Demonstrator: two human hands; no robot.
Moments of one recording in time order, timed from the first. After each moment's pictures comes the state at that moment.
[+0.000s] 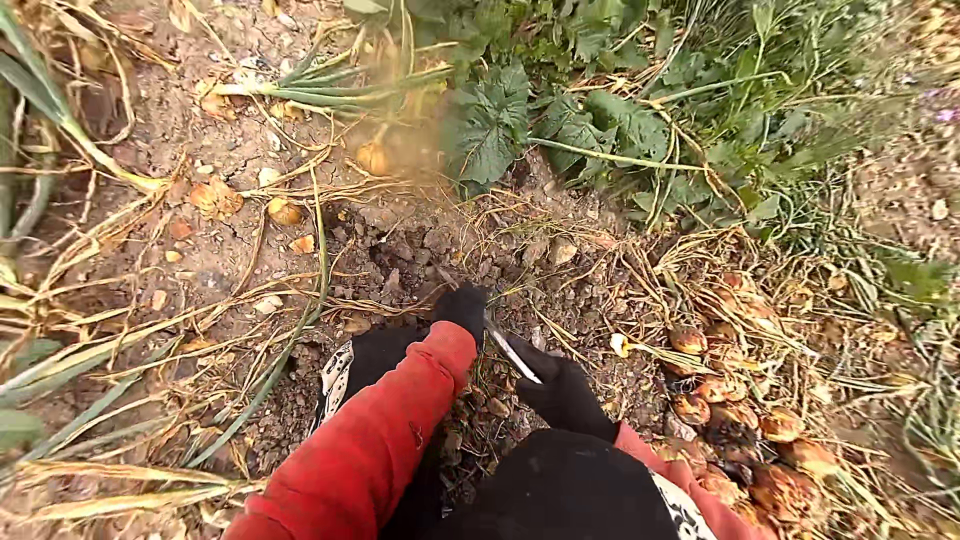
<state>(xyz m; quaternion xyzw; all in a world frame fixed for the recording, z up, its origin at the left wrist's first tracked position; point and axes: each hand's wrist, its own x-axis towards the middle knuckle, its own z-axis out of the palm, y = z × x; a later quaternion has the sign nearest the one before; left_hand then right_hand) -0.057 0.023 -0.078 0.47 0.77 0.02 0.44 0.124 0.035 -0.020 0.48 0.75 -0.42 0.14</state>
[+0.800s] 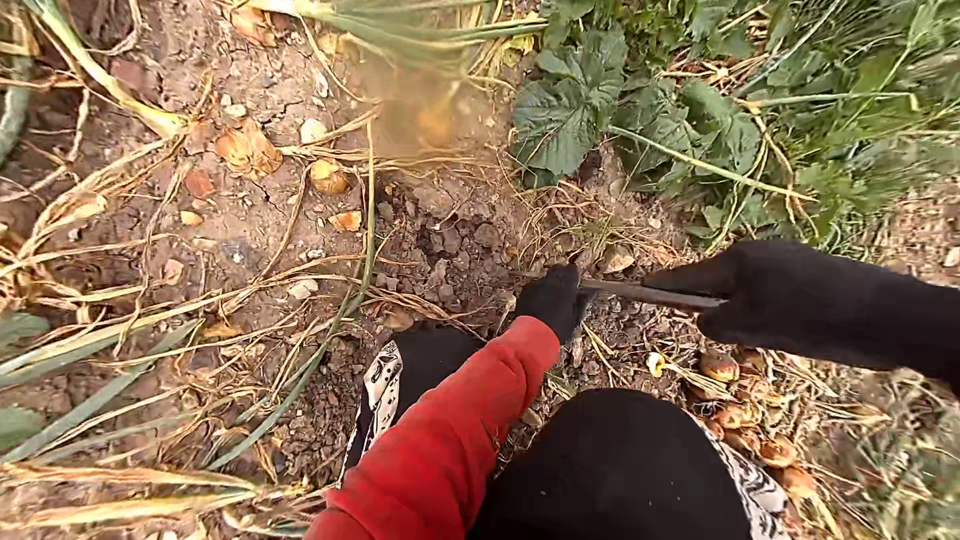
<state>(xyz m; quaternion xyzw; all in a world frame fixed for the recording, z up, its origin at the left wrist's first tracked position) -0.072 0.054 -0.090 0.44 0.68 0.30 0.51 -0.022 0.156 0.111 0.35 0.81 -0.14 0.45</state>
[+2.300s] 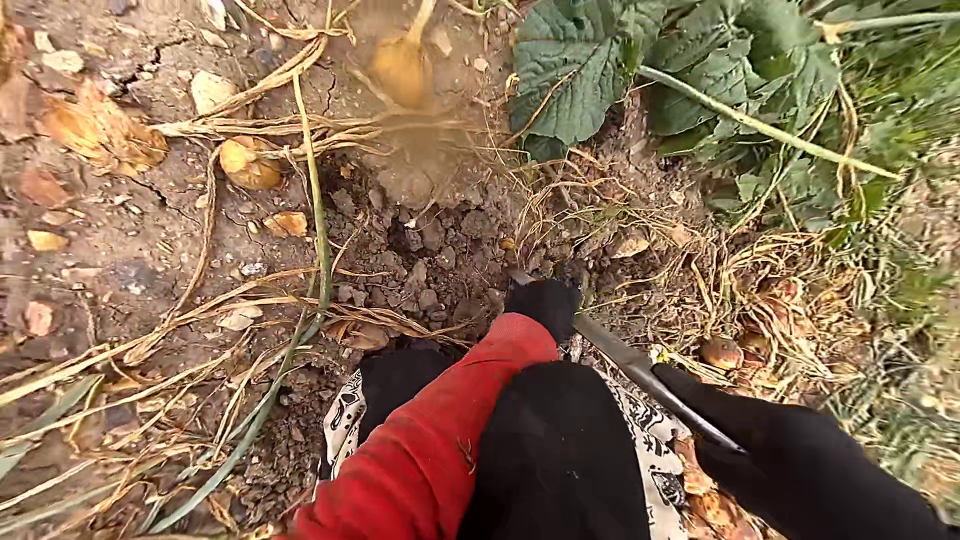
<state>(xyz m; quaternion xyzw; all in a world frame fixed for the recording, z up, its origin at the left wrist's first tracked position) -0.053 0.087 -0.178 0.59 0.63 0.17 0.47 0.061 0.118 0.080 0.46 0.77 -0.21 0.38</state>
